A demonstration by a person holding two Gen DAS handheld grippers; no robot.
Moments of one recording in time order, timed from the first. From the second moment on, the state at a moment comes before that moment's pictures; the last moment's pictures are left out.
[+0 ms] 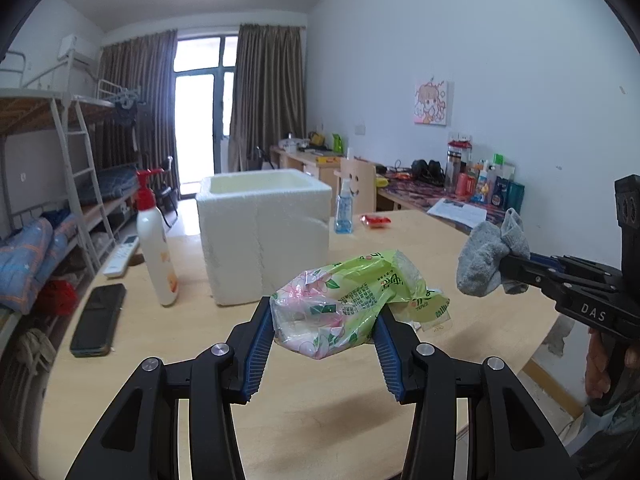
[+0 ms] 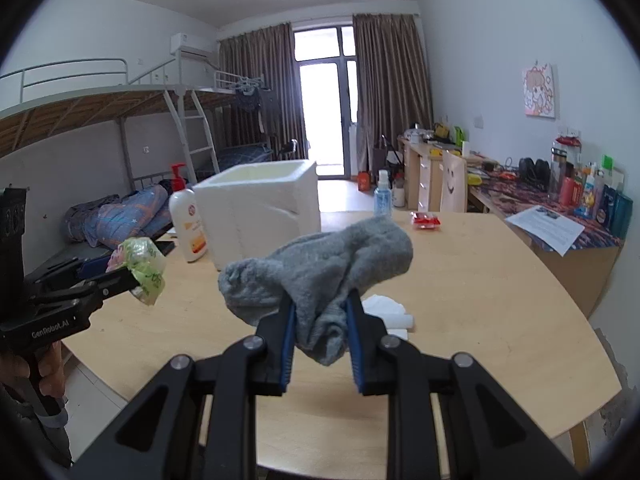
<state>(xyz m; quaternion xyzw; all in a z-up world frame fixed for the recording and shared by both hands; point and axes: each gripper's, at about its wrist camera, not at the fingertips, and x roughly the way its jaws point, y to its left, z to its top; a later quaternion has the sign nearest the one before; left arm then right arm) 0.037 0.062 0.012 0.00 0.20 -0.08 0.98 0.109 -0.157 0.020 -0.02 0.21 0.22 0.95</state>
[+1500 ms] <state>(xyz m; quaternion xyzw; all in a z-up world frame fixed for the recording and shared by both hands) 0.048 0.110 0.065 0.01 0.12 -0.01 0.99 0.127 -0.108 0.056 -0.03 0.14 0.29 0.95</state>
